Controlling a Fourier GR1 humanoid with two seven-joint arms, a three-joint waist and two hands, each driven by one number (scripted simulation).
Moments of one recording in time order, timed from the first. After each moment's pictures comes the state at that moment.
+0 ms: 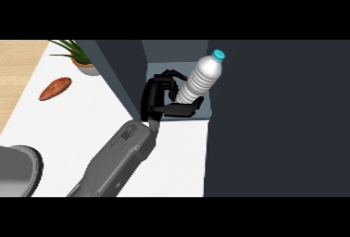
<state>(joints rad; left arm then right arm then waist) -0.70 0.00 -0.40 -0.88 0.49 0.48 -0.37 0.99 -0.11 0.18 -2.47 -0.10 0.32 -0.26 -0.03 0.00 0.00</state>
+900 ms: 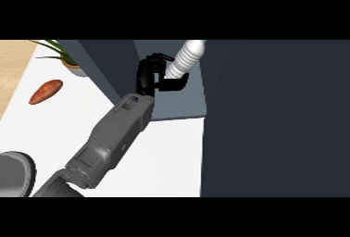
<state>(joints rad) -1.03 0.01 -0.34 -0.32 0.51 0.60 -0.42 0.92 -0.12 0.11 -2.44 -0.14 0.37 -0.25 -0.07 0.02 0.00</state>
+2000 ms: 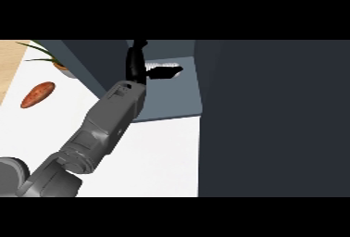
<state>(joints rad) -1.19 0.04 -0.28 -0.09 0.47 0.66 -0.54 0.92 -0.13 0.08 -2.41 -0.18 0.44 -0.29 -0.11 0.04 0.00</state>
